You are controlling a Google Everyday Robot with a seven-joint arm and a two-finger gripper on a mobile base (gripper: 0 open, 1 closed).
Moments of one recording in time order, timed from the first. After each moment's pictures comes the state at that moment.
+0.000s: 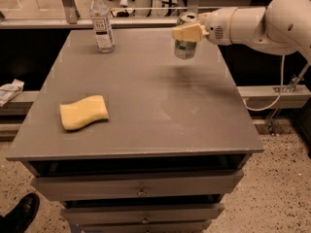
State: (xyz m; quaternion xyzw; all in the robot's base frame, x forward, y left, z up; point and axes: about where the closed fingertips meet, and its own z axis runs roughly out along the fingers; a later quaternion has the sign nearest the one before) arm 0.721 -0.110 0.962 -0.36 0.70 0.26 0.56
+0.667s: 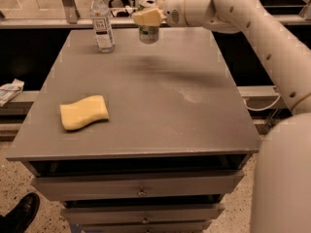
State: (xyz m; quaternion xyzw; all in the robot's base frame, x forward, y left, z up) arm 0.783 0.000 0.983 -0.40 0.66 0.28 0.57
